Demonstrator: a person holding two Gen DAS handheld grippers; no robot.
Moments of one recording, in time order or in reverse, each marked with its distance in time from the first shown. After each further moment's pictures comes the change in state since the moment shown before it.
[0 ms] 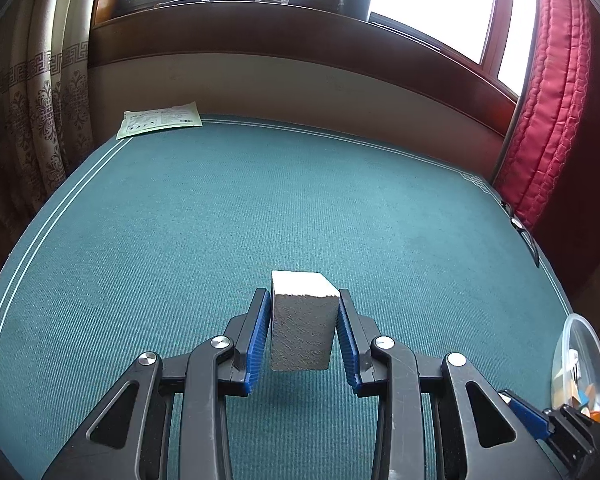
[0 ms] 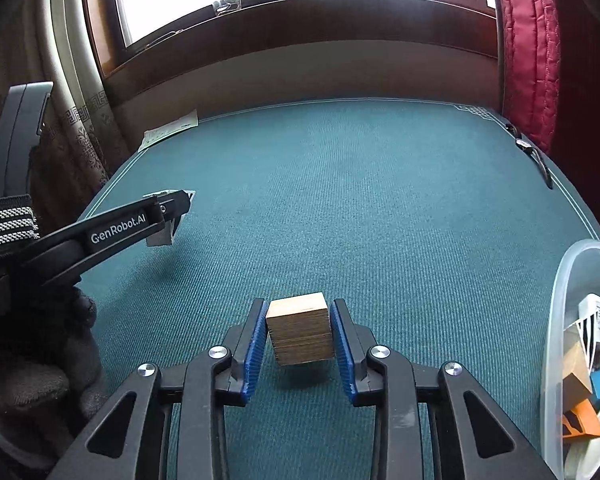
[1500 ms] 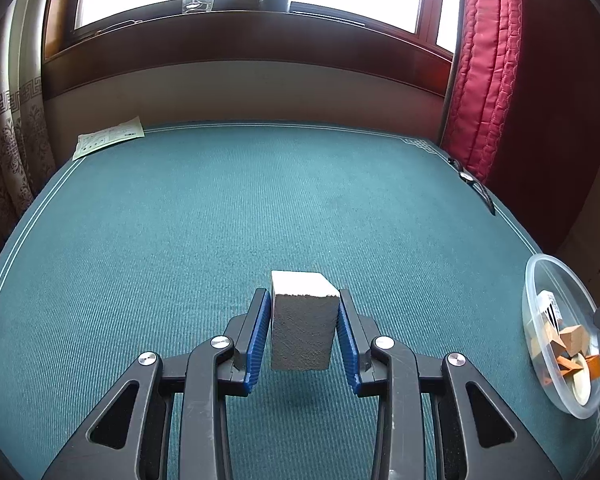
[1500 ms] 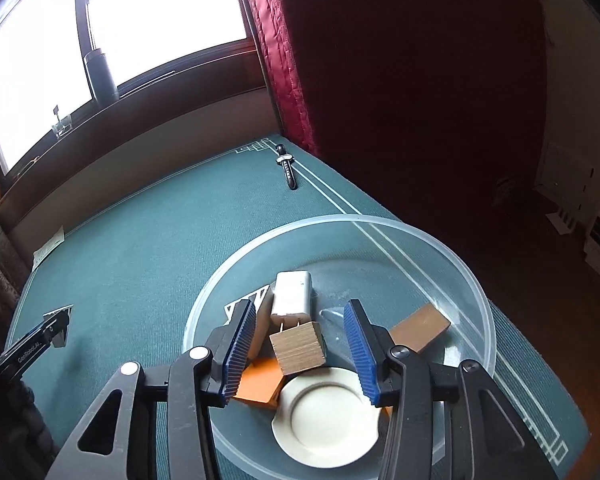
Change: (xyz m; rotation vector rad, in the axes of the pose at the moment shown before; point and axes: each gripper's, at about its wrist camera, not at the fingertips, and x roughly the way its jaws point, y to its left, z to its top) left arm -0.018 -0.054 -0.029 0.156 0.015 -0.080; right arm -0.118 -0.159 -0.039 0.369 -0.176 -0.349
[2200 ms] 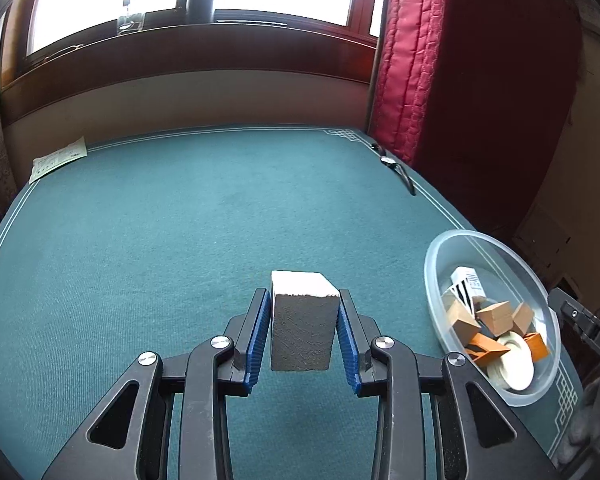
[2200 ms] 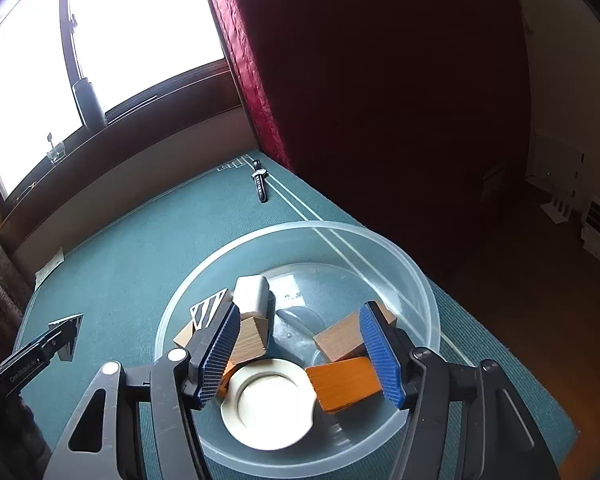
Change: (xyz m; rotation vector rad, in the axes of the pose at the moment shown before) left arm -0.035 -0.083 -0.006 0.096 0.017 -0.148; right arm -0.022 -0.045 -0.008 0.058 -0.054 -0.001
